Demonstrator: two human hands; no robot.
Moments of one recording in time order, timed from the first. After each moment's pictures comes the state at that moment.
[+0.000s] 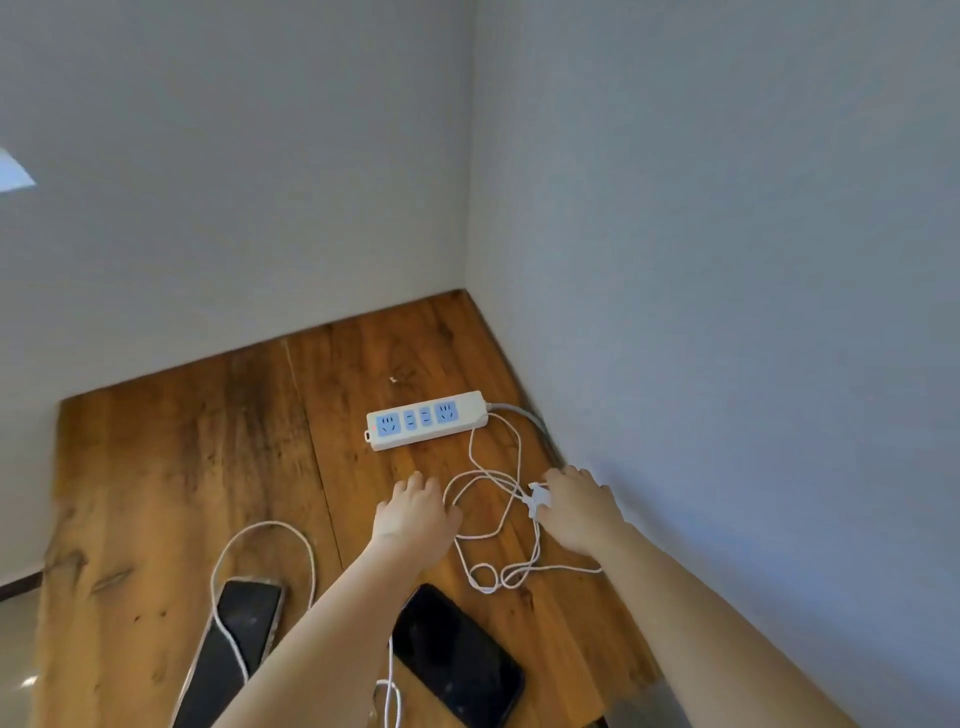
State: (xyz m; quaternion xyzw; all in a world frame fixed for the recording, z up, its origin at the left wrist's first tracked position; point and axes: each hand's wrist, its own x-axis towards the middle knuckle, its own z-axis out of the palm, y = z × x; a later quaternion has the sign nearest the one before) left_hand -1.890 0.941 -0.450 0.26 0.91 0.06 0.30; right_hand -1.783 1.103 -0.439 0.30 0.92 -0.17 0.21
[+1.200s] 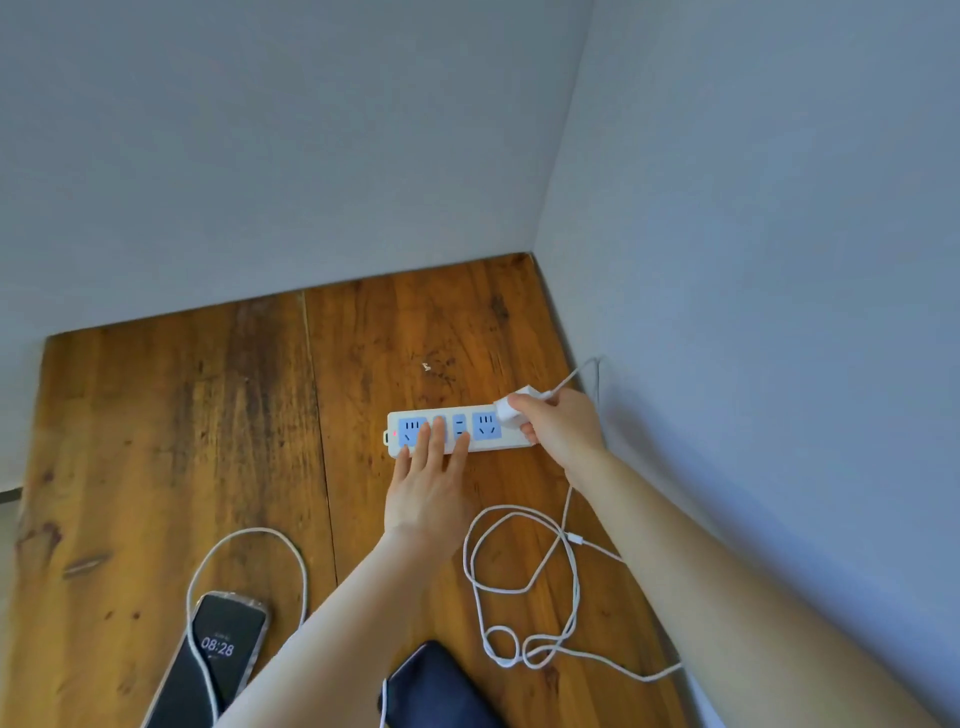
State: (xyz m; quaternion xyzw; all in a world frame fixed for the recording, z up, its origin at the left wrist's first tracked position) left_hand -1.958 0.974 -0.517 0.27 0.93 -0.01 0.24; right_hand -1.954 1.139 -0.487 0.45 0.71 -0.54 0.08
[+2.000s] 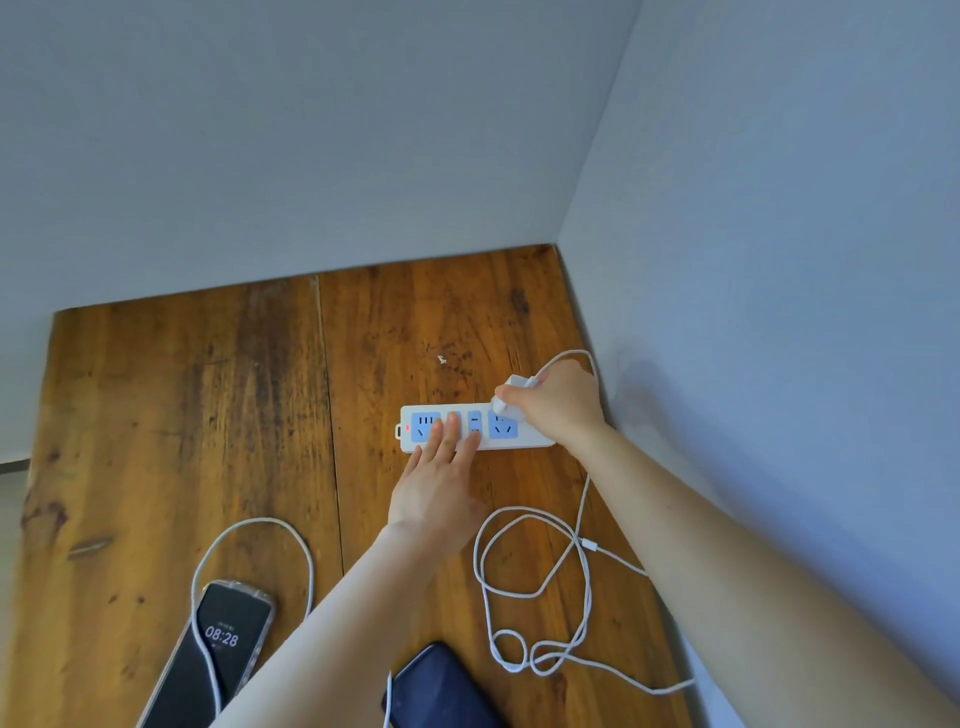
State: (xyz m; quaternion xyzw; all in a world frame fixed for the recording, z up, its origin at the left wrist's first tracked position) left_hand -1.967 0.971 -0.514 0.24 0.93 0.09 0.28; right_hand -1.990 1.133 -0.487 0.37 0.84 -0.36 0.14
